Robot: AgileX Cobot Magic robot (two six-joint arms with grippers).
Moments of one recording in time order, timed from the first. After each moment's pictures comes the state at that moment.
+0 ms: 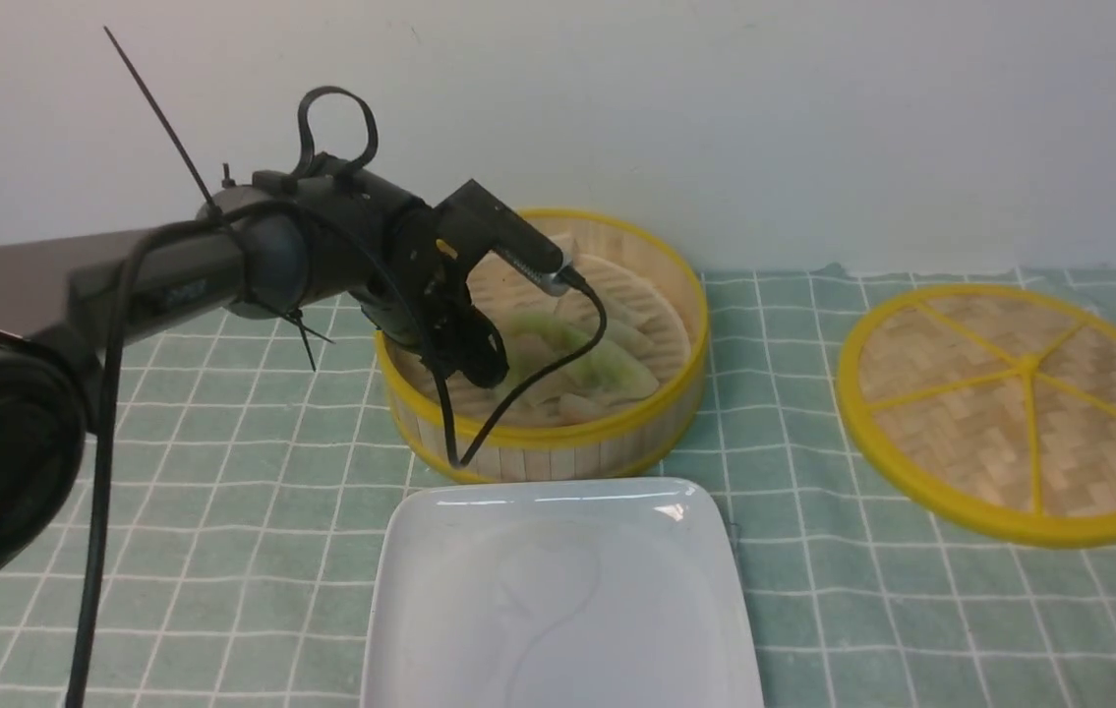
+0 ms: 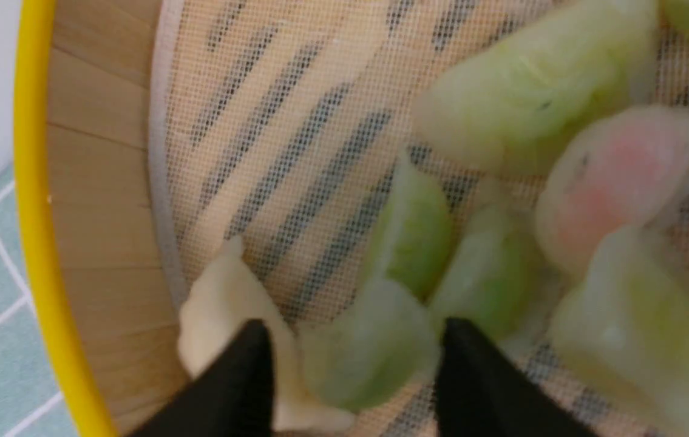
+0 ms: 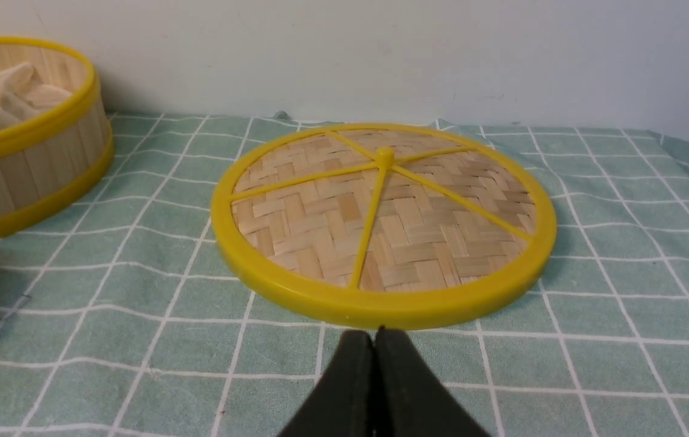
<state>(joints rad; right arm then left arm) -0.01 -0.01 0.02 -0.04 0.39 0.04 -0.37 2.16 -1.61 0.23 0.54 0.15</state>
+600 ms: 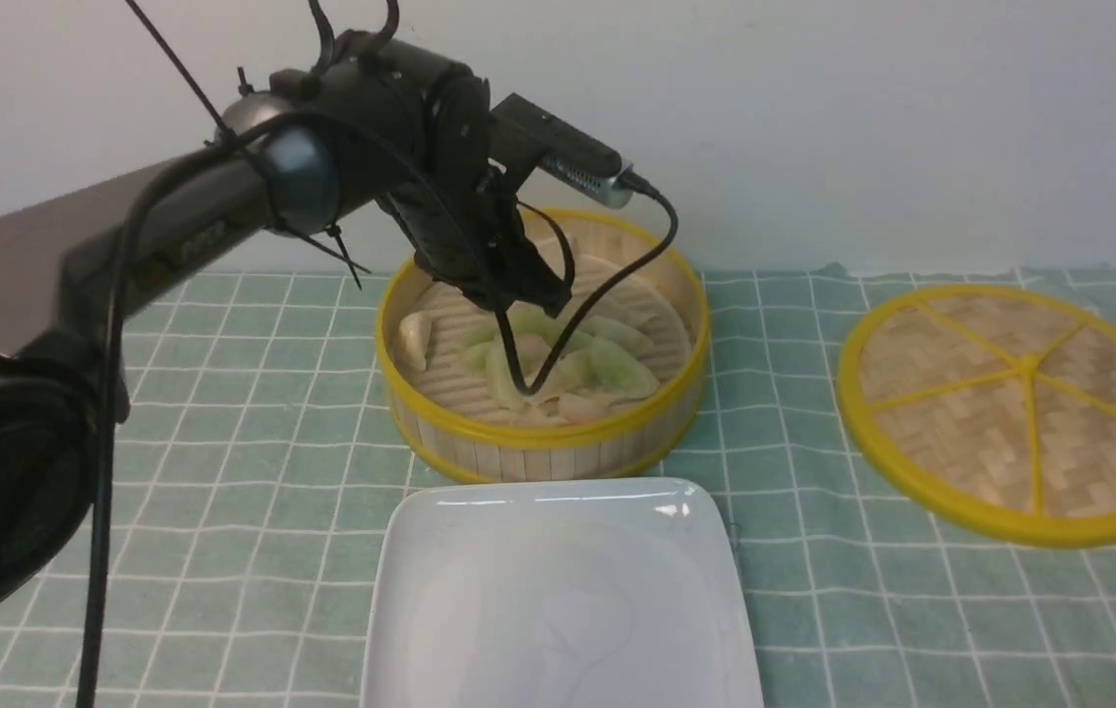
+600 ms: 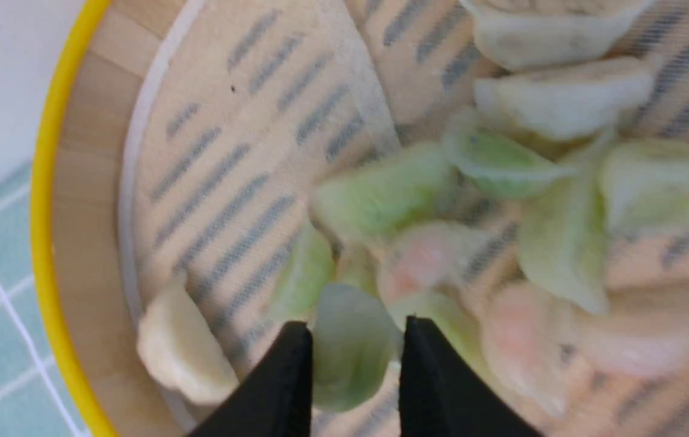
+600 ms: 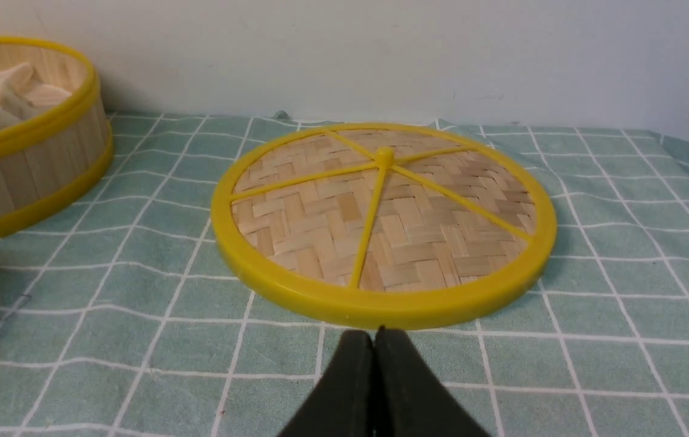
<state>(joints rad) -0.01 -0.01 0.02 -0.04 0.39 0.04 -0.43 2.13 -1.90 0.08 0.92 0.14</state>
